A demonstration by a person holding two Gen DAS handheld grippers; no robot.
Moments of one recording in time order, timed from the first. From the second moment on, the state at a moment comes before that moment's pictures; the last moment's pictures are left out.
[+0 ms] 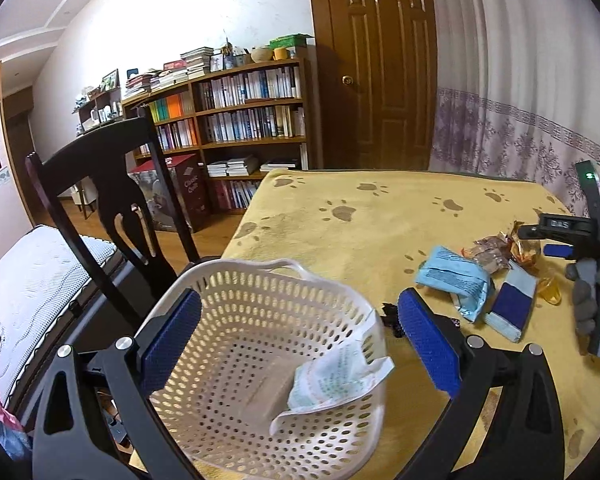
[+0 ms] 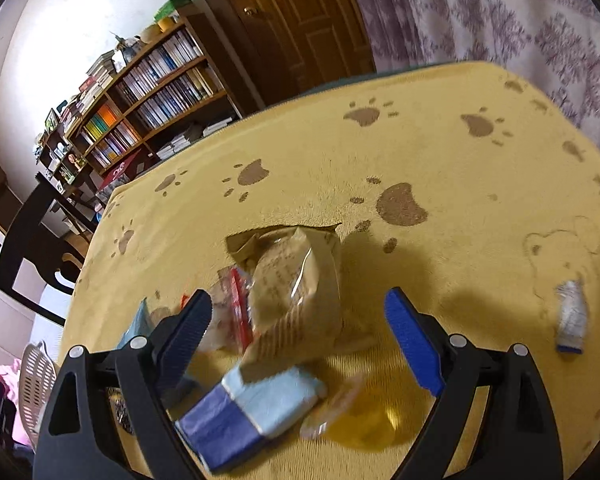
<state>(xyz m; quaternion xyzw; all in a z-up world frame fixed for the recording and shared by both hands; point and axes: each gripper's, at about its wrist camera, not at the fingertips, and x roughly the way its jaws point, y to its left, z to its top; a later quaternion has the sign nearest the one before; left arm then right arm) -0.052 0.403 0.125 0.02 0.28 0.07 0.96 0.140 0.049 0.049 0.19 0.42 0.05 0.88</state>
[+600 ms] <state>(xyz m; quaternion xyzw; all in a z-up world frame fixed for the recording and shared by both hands) -0.019 0.367 0.114 0.04 0.31 0.03 0.95 0.159 0.055 0.022 0.19 0.46 0.08 0.86</state>
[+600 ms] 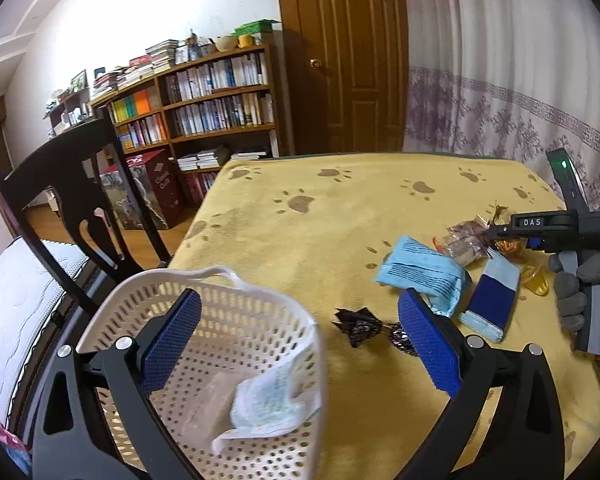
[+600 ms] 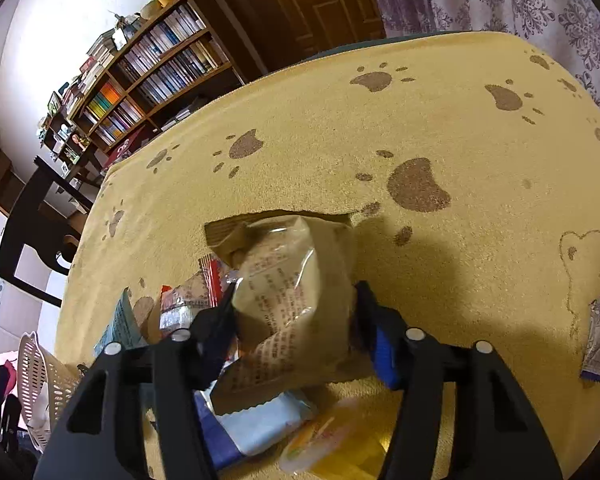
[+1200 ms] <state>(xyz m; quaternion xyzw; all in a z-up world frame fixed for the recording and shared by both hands) 0.040 0.284 0.084 0.07 0.35 -0.10 0.93 0.125 0.026 0.020 0.18 0.43 0.07 0.88</state>
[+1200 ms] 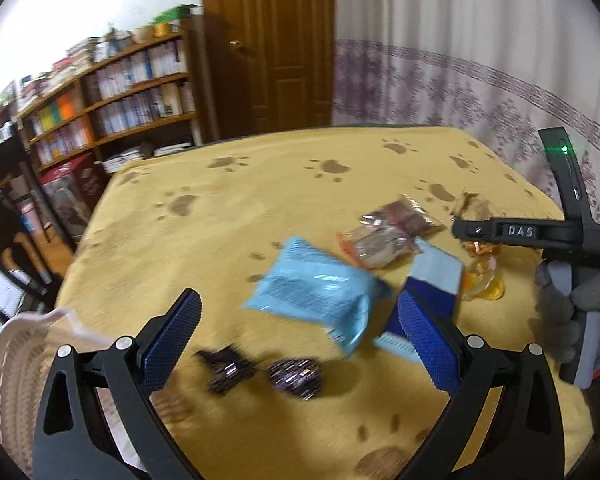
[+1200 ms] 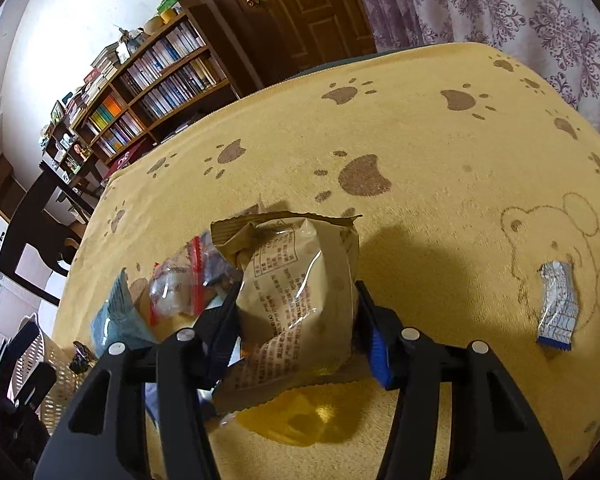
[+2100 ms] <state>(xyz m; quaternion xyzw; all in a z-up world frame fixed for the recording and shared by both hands) 0.118 0.267 0.016 0.07 0.44 -0.10 0.89 0.123 0.022 0.011 0.19 0.42 0.10 0.88</state>
